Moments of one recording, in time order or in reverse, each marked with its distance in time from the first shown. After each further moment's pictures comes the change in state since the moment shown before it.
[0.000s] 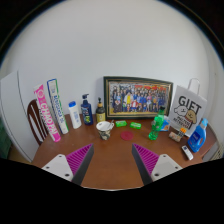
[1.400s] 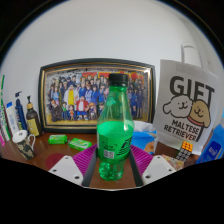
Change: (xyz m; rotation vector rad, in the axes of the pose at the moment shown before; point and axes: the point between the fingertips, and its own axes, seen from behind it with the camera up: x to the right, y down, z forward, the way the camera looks) arm 0.295 0.002 0.338 0.202 0.152 0.036
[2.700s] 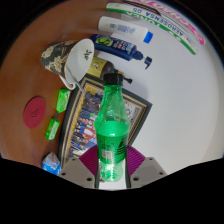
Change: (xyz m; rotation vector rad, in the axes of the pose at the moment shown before) arm -0.186 -0.145 -0.034 0.253 0.352 -1.933
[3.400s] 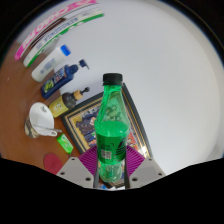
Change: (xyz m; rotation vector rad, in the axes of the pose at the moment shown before) arm 0.010 0.000 -0.016 0.045 -0.160 0.840
